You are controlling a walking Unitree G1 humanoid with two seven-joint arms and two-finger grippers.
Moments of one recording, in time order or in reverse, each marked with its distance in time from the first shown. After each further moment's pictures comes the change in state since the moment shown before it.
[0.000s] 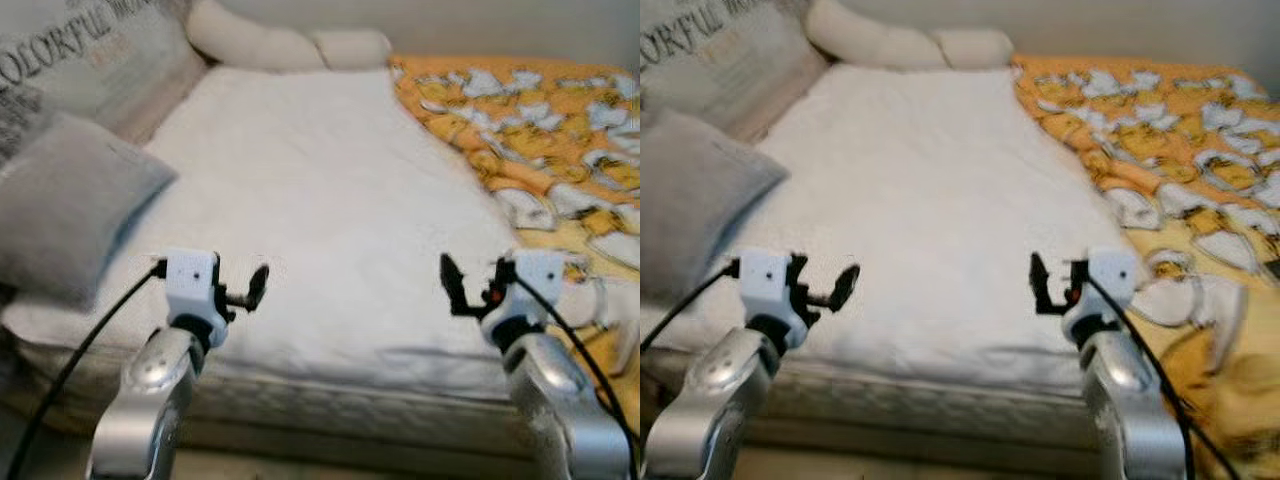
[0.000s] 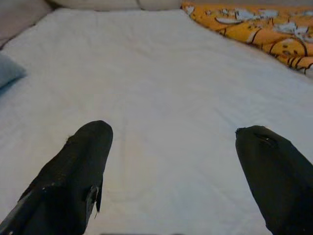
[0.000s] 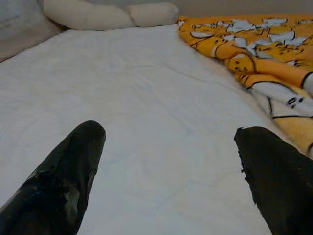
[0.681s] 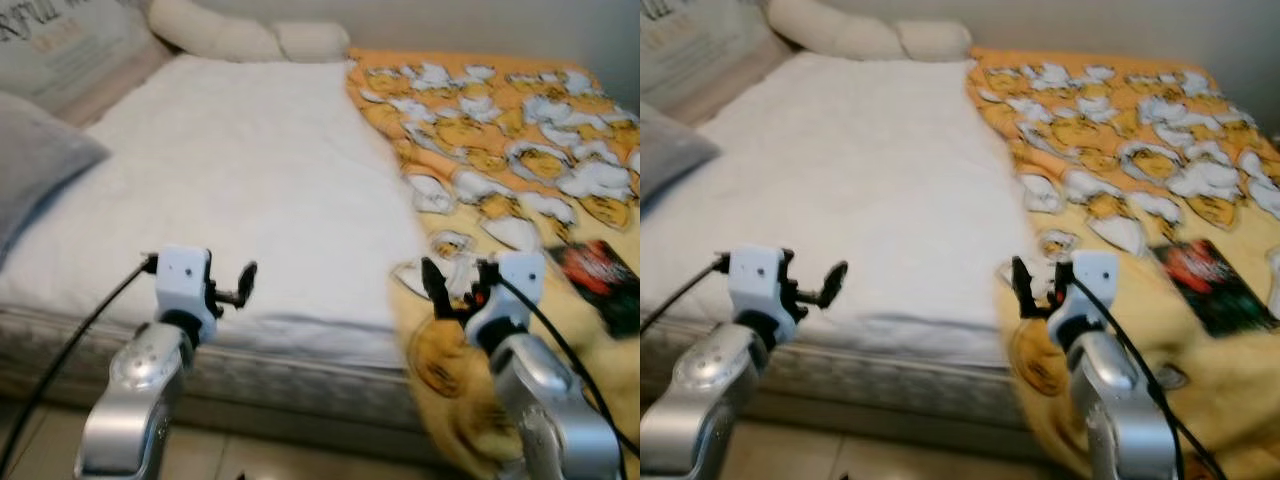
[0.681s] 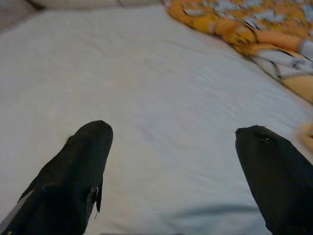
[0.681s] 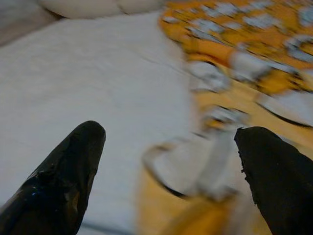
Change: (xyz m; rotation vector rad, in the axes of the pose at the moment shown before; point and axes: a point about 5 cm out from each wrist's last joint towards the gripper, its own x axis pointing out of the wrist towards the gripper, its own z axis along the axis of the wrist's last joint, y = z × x) left arm 0.000 0.003 -0.001 0.038 0.023 0.010; right arm -0.001 0.009 -0.008 0.019 0.050 0.059
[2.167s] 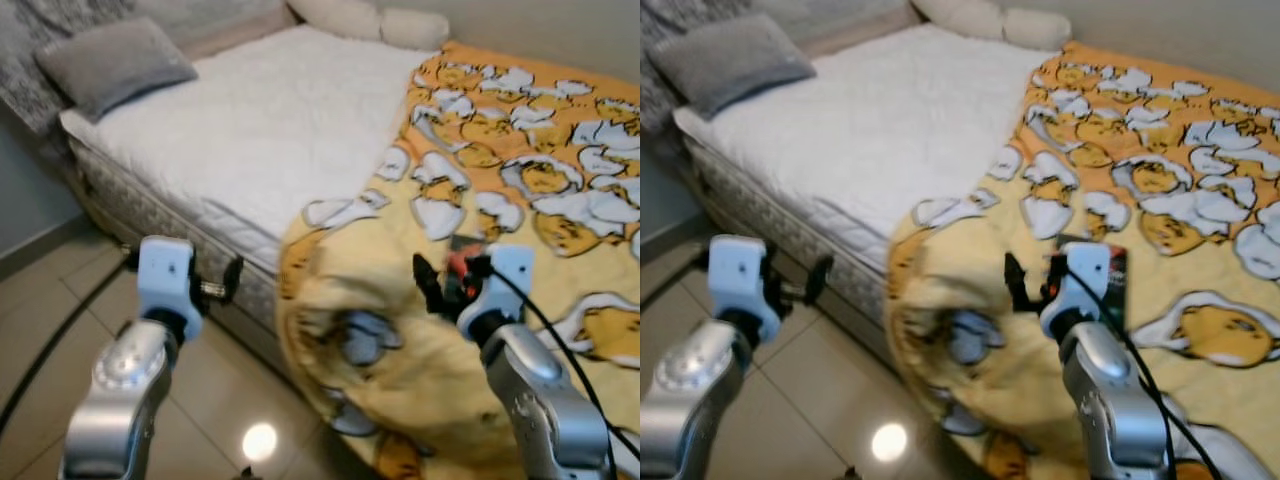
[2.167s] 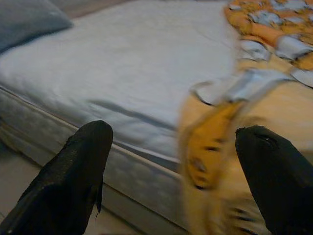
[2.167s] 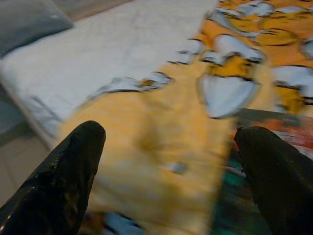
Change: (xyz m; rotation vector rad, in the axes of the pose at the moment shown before) left arm -0.005 0.012 0.007 0.030 -0.028 0.031; right arm 0.011 0.005 -0.003 0.052 0.021 0.038
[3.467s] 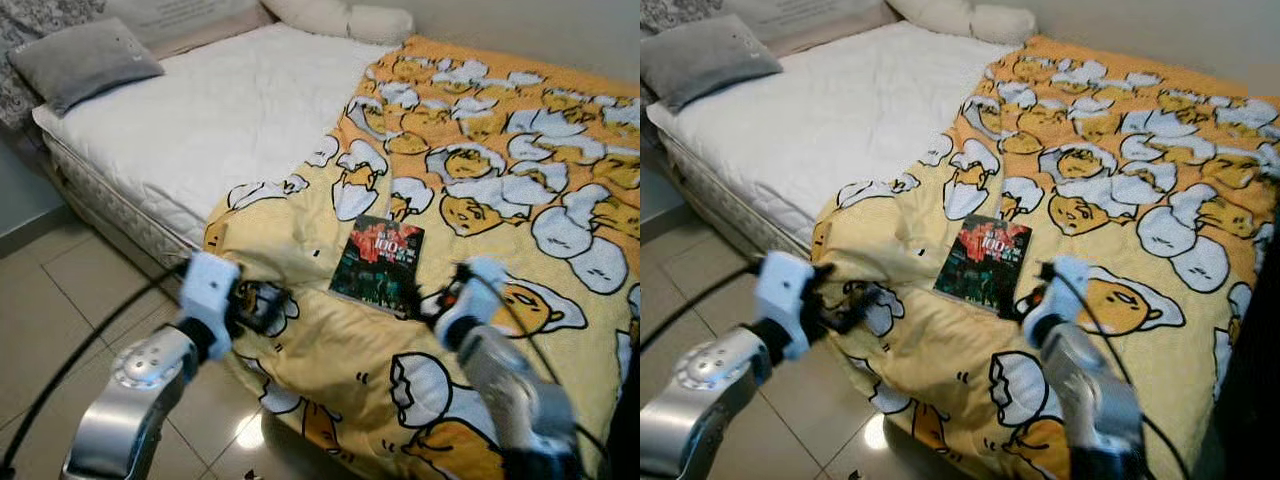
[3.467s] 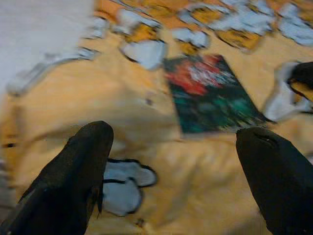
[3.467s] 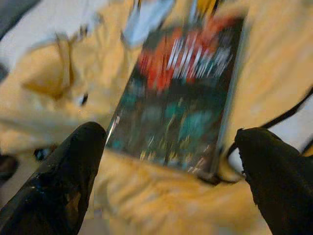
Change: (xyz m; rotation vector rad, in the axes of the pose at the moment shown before) left arm -0.001 -0.023 -0.010 0.062 0.099 -0.386; right arm 0.032 0.011 -0.042 0.280 0.254 0.038
